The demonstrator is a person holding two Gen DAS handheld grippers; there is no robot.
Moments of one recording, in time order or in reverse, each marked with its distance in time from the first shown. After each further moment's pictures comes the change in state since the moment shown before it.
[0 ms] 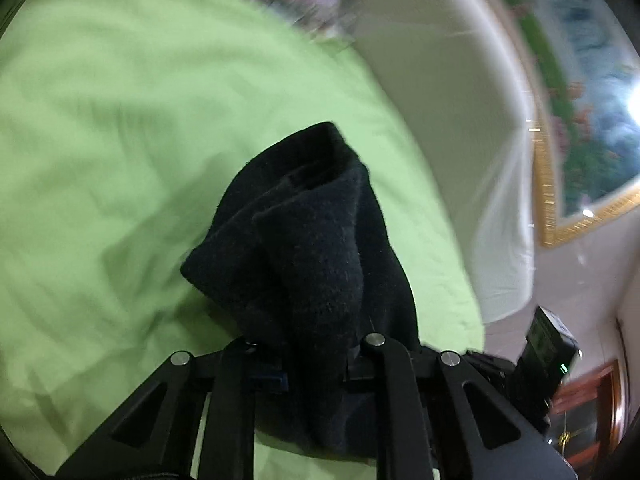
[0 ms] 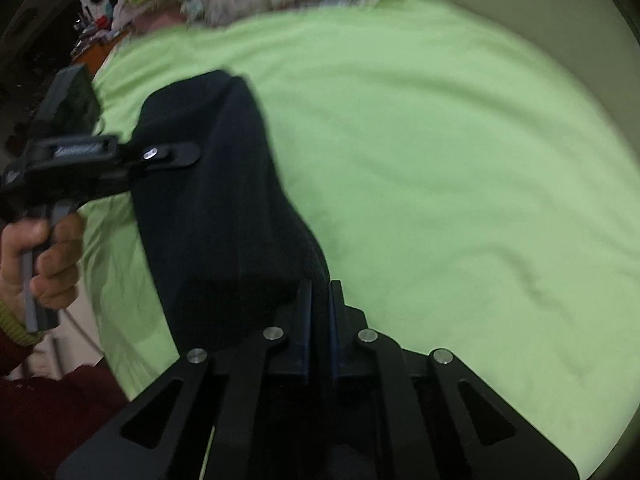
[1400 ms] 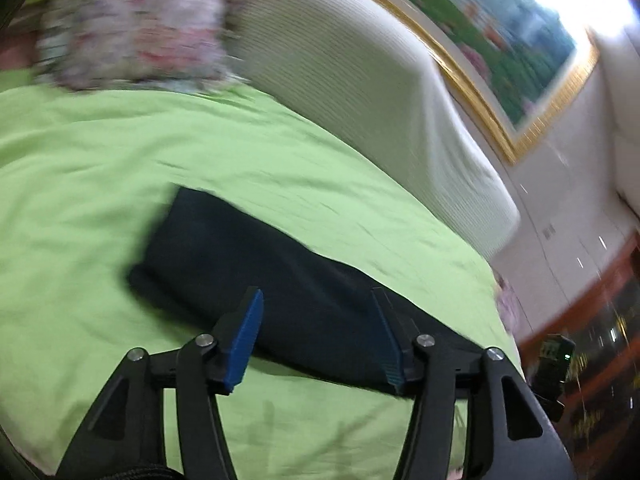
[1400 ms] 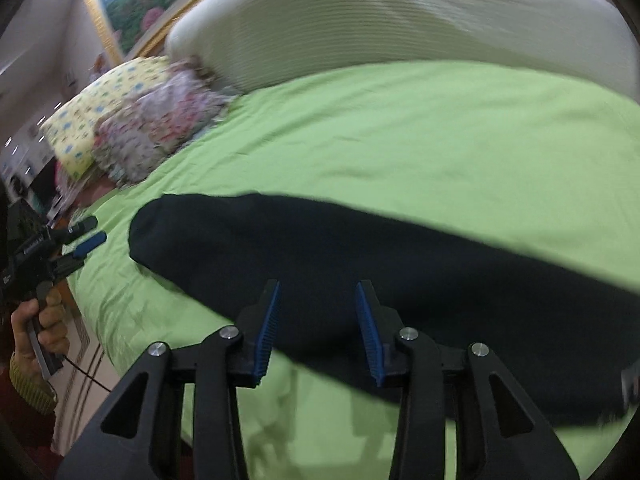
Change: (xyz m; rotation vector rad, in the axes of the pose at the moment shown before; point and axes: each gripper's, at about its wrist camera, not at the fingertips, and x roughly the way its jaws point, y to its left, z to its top) left arm -0.051 -0.069 -0.045 0.434 -0.009 -0.024; right arm -0.108 -0.043 -0.201 0.662 -0.308 -0.103
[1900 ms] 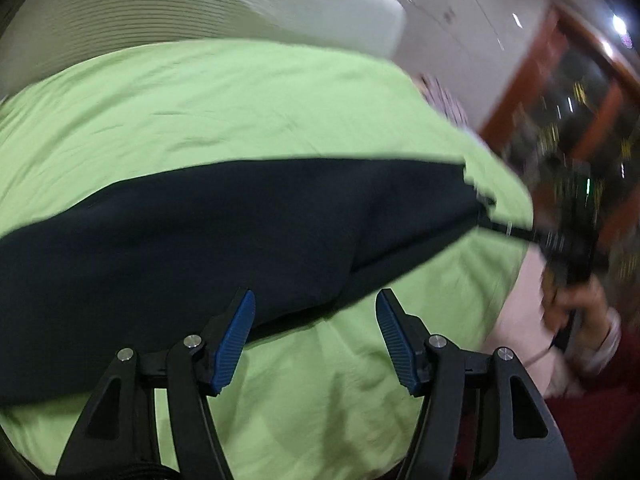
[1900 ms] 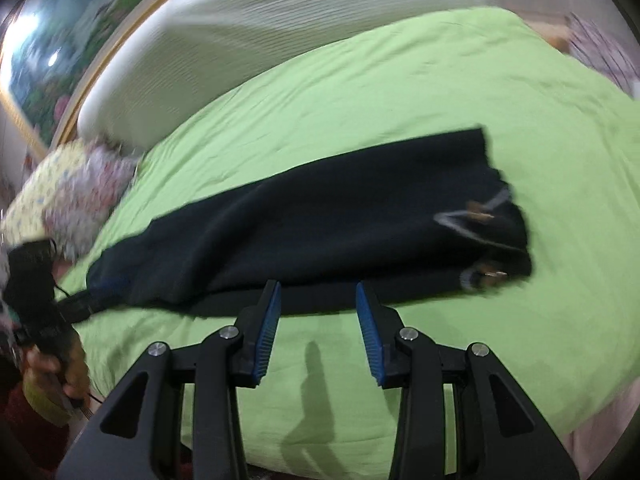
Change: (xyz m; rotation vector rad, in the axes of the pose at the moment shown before) left arm 0.136 -0.159 -0.087 0.637 0.486 -0.156; right arm -0.062 -0.113 -0.052 0.377 -0.092 -0.138
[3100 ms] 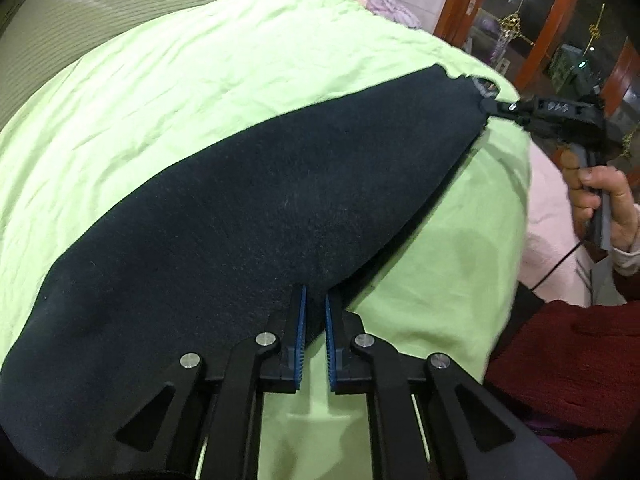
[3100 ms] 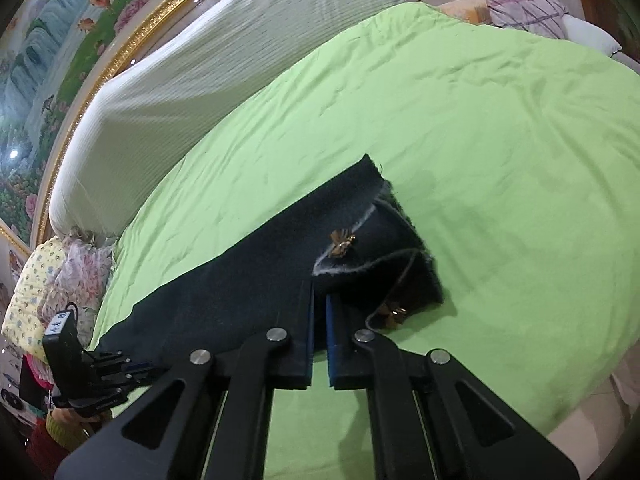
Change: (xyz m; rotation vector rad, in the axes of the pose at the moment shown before) left arm 0.050 -0.004 0.022 0.283 0.221 -0.041; right arm -0.018 -0.049 0.008 0.226 -0.095 -0.064
